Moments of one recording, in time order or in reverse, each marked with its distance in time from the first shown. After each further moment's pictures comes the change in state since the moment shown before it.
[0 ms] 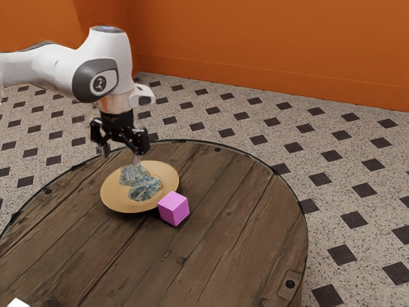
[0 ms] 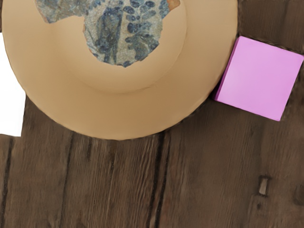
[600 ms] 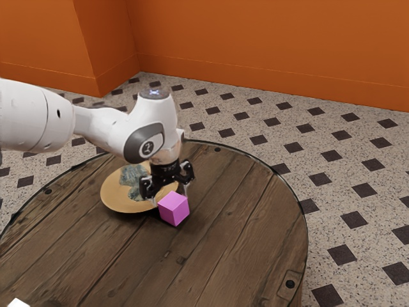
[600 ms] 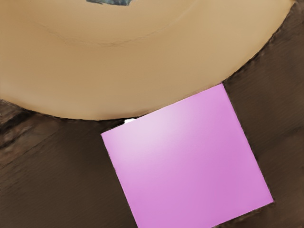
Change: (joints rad) arm -0.166 0.255 0.076 -0.062 -0.072 0.409 -0.944
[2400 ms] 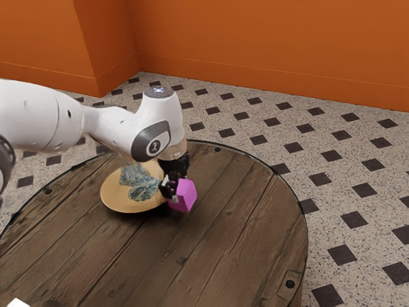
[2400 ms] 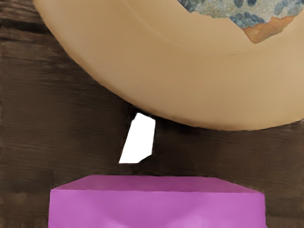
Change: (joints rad) arm -0.020 0.033 0.007 0.063 -0.007 0.042 -0.651
